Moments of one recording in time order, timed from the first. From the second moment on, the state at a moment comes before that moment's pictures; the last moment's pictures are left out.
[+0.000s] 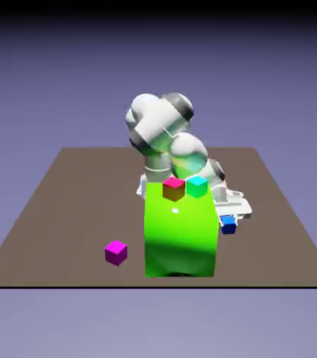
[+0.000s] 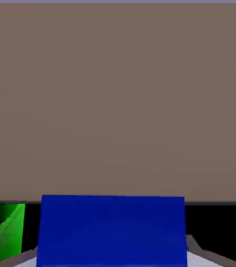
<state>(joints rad) -0.09 1.05 0.86 -2.85 -2.68 1.07 0.35</state>
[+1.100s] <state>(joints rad) 0.53 0.37 0.54 -2.44 -1.31 1.44 0.51</state>
